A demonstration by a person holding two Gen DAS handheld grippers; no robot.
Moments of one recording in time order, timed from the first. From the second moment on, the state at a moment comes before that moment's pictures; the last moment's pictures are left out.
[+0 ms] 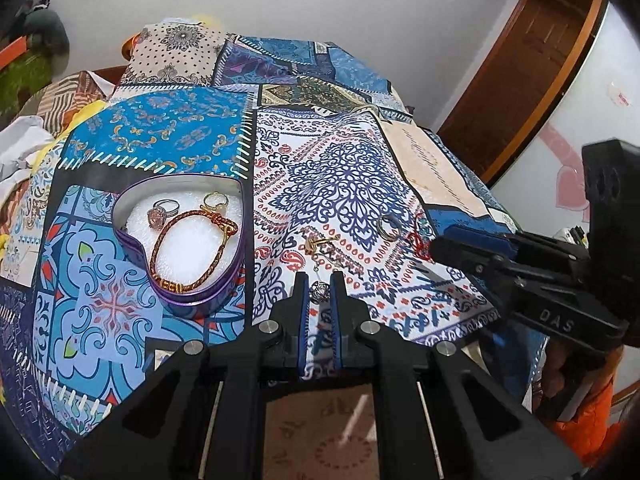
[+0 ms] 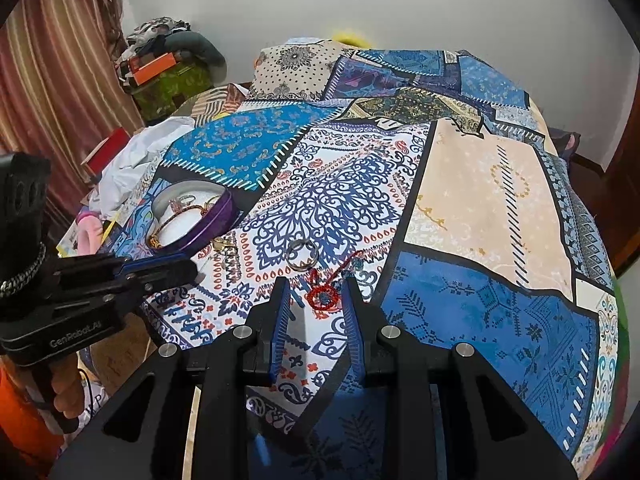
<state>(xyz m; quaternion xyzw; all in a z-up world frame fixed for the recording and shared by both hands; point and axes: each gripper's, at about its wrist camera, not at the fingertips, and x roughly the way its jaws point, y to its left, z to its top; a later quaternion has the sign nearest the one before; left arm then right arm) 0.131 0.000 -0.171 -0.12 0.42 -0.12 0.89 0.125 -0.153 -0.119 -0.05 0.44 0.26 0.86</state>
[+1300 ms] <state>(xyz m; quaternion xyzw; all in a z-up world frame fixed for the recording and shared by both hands) 0.103 0.068 -0.141 -0.13 0.36 -0.07 0.92 0.130 -0.067 -0.128 -0.11 0.44 0.29 0.84</state>
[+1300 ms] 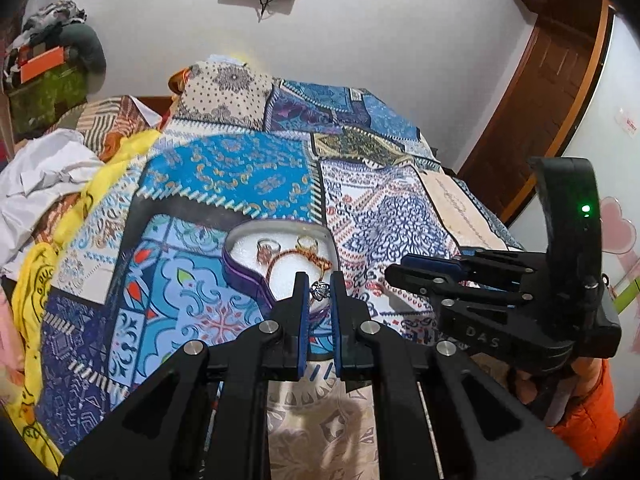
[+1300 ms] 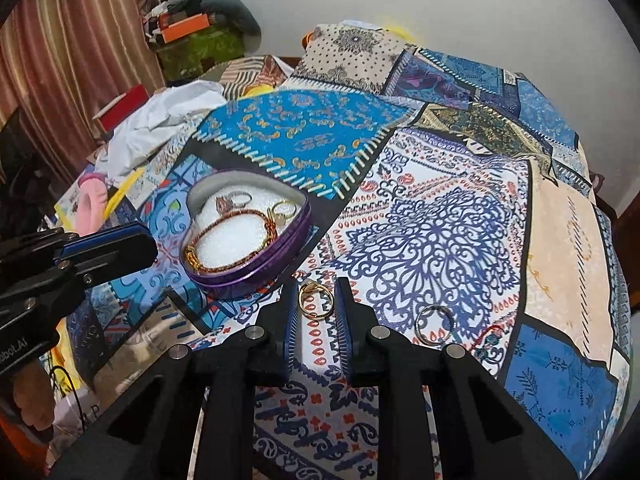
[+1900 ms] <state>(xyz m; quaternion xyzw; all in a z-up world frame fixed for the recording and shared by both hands) 0.110 0.077 -0.104 -0.11 0.31 -0.06 0.94 0.125 -0.052 -0.084 -0.08 0.38 0.33 0.86</state>
